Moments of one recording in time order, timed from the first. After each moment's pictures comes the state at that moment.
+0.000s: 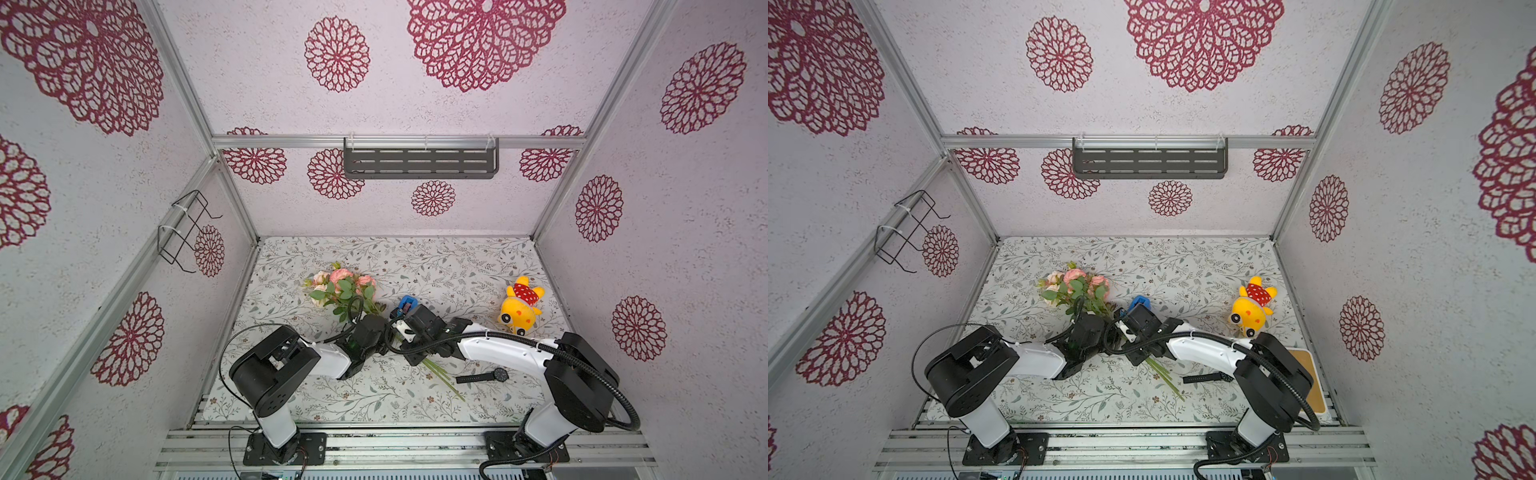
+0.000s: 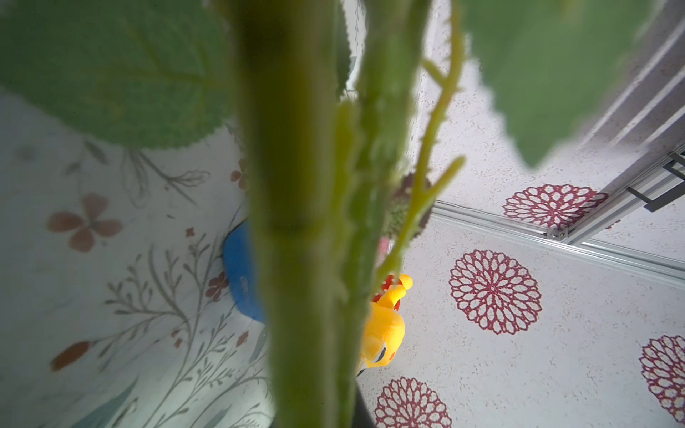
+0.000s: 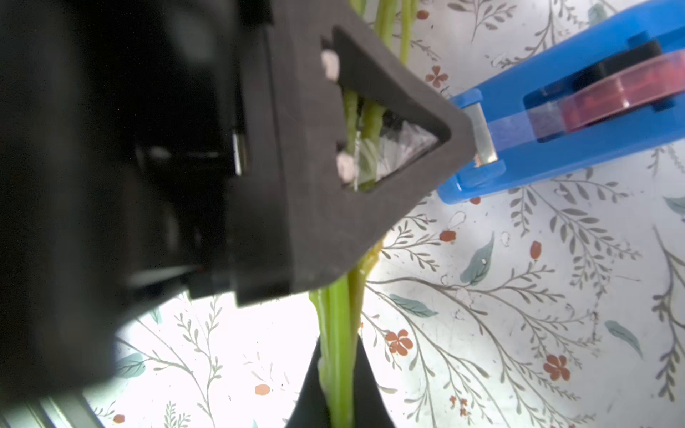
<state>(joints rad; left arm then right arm) -0.76 1.73 0.59 0.66 -0.09 -1.68 0.92 1.59 0.99 -0.43 -0.05 0.16</state>
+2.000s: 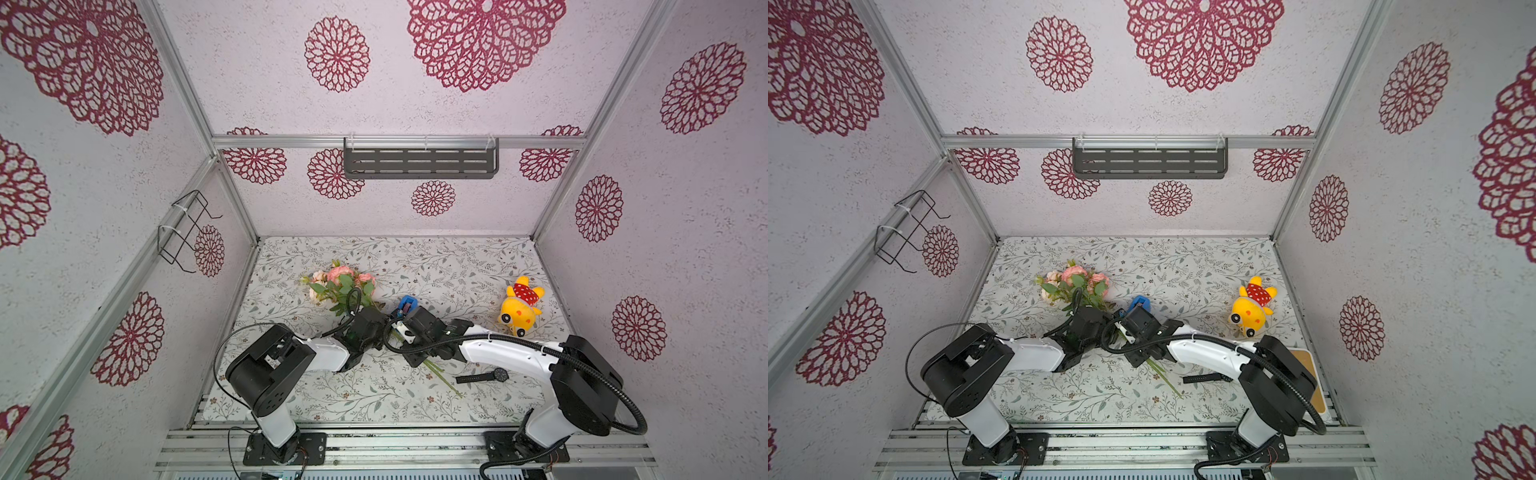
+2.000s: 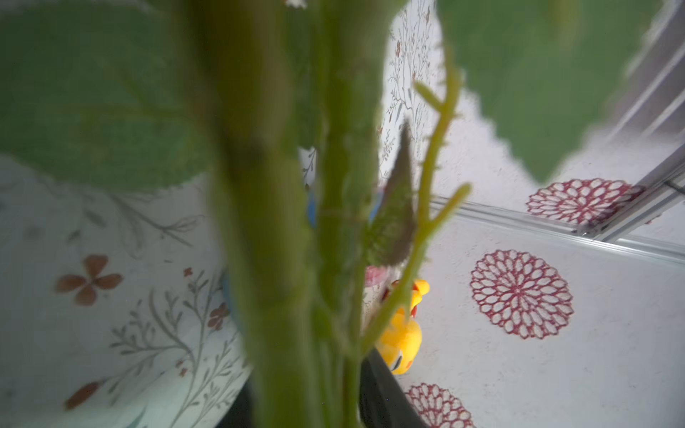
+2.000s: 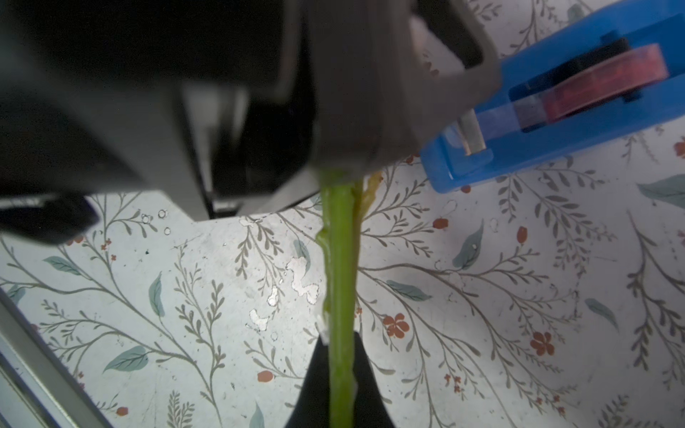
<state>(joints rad) -0.71 1.72 0.64 0.55 -0.03 -1.61 0.95 1.57 0.99 -0.47 0.00 0.18</state>
